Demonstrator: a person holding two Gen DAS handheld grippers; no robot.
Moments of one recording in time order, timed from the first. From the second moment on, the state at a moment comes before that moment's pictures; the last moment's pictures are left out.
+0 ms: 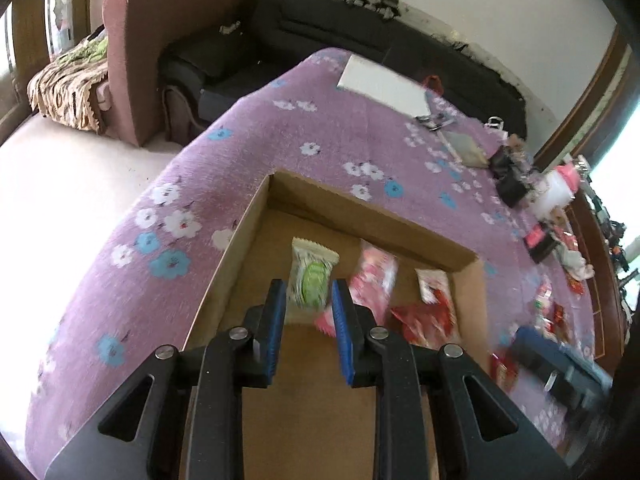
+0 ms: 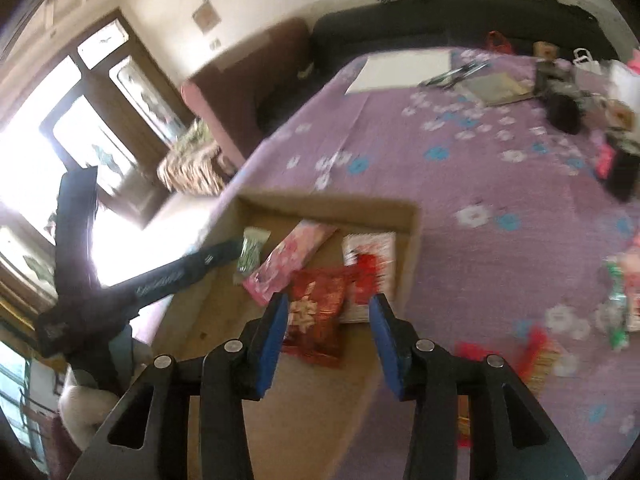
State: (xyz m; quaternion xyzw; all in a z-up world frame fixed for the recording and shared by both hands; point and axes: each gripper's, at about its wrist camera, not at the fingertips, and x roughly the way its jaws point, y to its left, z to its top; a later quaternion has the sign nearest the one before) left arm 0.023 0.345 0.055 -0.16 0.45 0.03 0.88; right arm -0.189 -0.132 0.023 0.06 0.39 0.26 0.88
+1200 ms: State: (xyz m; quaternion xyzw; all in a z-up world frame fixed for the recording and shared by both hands) left arm 0.009 0.121 0.043 0.00 0.47 -0.11 0.88; right arm -0.230 -0.312 -0.035 0.07 0.39 0.10 0.91
